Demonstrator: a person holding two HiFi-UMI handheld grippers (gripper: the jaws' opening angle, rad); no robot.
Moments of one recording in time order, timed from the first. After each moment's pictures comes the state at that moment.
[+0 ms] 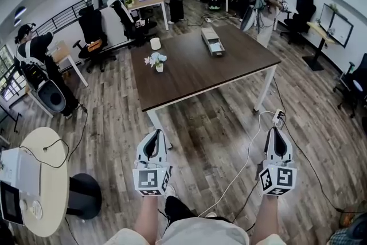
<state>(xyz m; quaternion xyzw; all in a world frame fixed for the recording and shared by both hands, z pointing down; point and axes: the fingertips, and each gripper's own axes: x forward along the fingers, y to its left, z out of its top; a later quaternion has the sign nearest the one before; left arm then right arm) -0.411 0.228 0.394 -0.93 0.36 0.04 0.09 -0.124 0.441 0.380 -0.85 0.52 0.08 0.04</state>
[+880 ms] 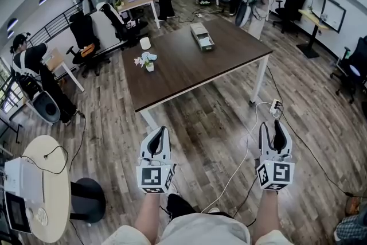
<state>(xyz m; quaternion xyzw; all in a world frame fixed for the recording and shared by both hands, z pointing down) -0.359 0.257 0.395 -0.95 0.31 0.03 0.10 -0.104 0.462 0.392 -0.86 0.50 0.09 0.03</state>
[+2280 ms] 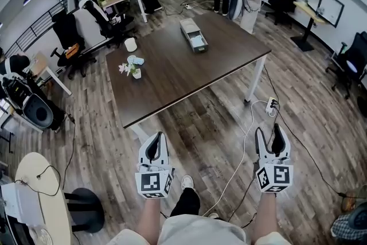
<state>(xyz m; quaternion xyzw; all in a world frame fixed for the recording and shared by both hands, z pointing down) -0.286 0.151 0.422 -0.95 0.30 0.01 0.06 -0.032 0.372 0.416 -0.87 0.49 0.03 0.03</state>
